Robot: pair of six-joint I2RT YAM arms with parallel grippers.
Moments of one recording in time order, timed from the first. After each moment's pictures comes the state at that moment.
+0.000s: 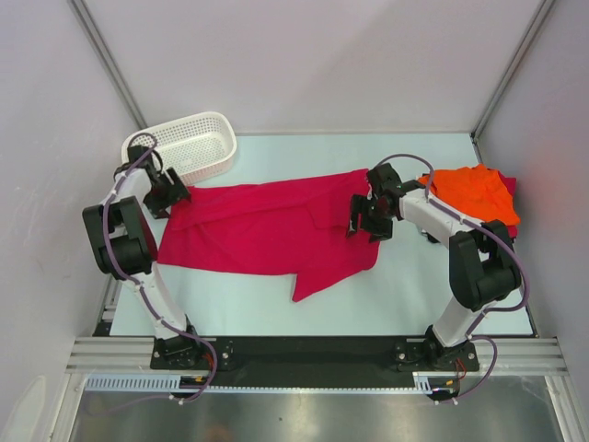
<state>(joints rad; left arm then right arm) 0.29 1.96 1.47 -0.66 0.12 -0.35 0.38 1.69 1.19 -0.66 -0.18 0.48</state>
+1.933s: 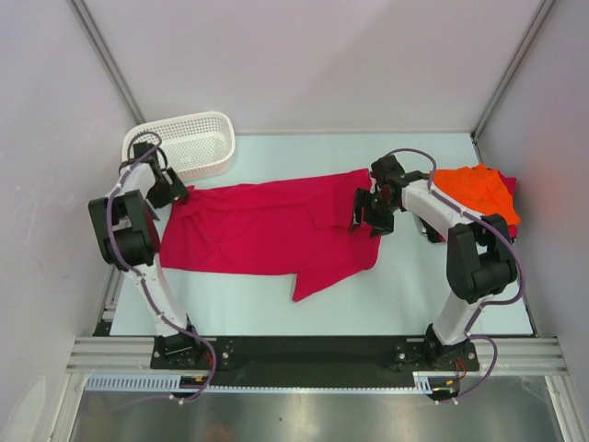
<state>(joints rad) 0.26 2.08 1.59 -0.71 -0.10 -0.37 0.33 1.75 1.28 -0.74 -0.24 0.46</state>
